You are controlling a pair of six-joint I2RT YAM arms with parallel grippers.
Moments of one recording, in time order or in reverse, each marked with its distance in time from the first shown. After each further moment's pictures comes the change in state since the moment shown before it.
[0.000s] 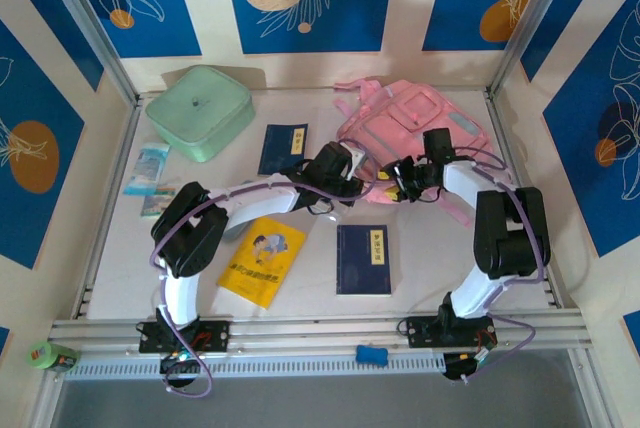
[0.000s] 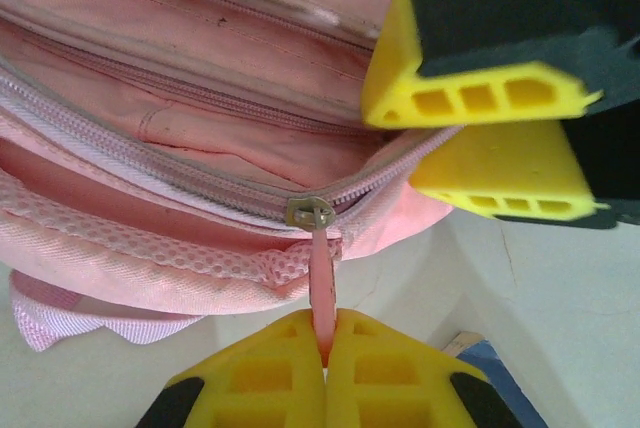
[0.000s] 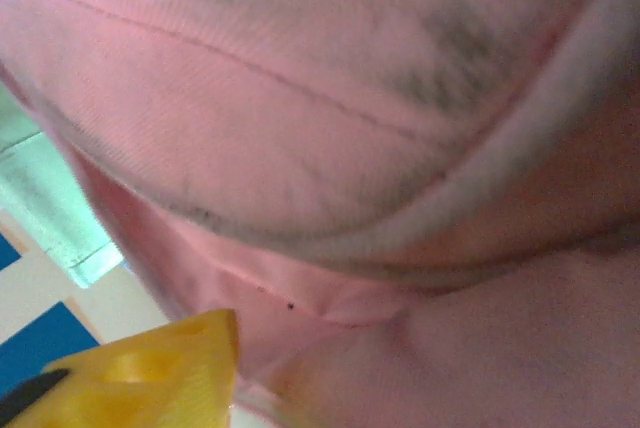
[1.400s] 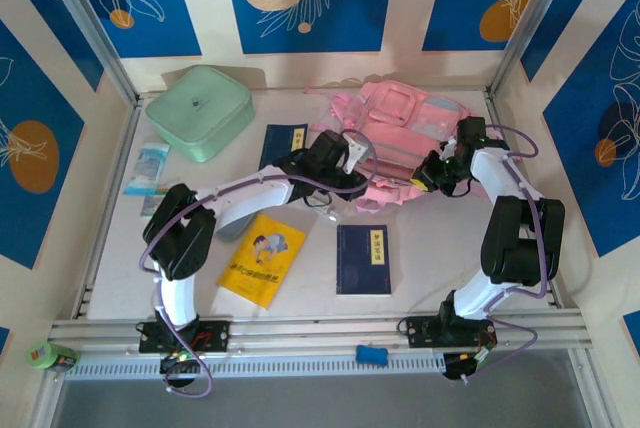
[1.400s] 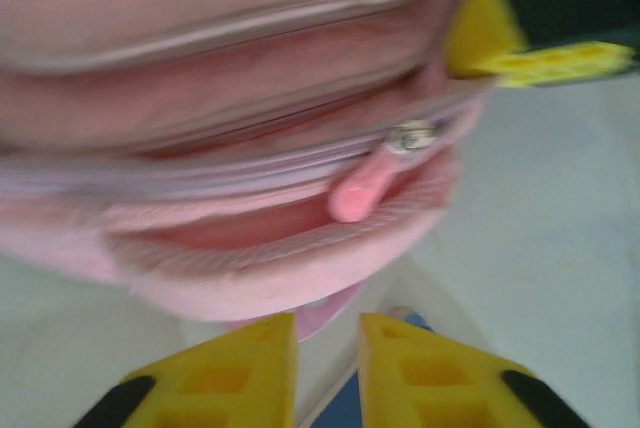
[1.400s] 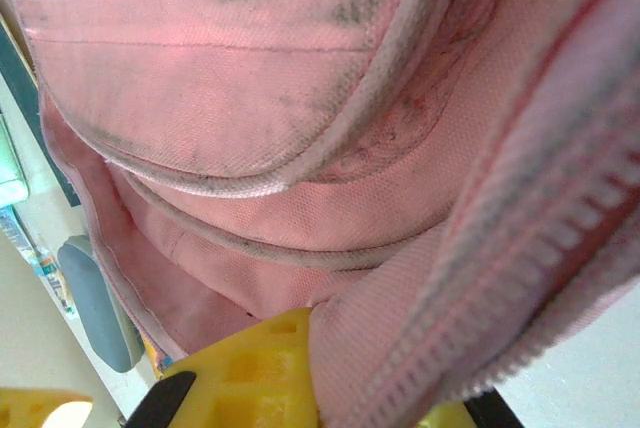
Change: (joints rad) left arm 0.012 -0.039 0.081 -0.097 0.157 0.097; right arm -0.193 -0.065 0.155 -0.398 0.046 -0.587
